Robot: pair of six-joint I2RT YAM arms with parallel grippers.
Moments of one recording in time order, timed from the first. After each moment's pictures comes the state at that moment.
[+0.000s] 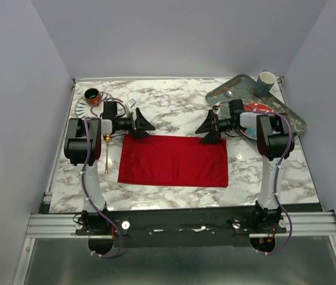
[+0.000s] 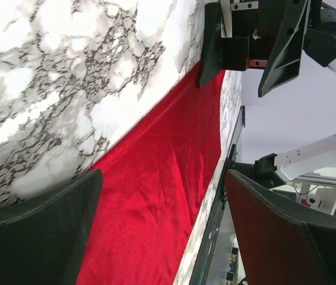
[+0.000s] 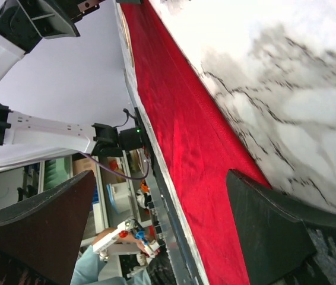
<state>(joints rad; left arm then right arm) -0.02 2.11 1.18 0.11 1.15 -0.52 0.12 2.22 1.37 -0.32 -1.22 0.39</state>
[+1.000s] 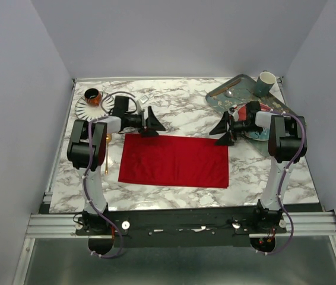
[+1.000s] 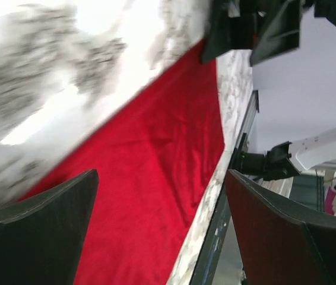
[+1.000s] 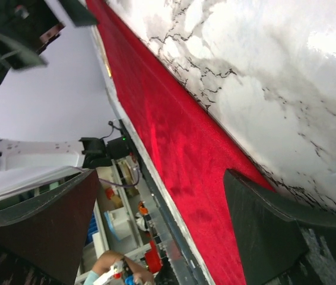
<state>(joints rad) -0.10 2.05 1.22 -0.01 1.09 -0.46 -0.04 2.15 1.32 -0.55 -1.15 0.22</state>
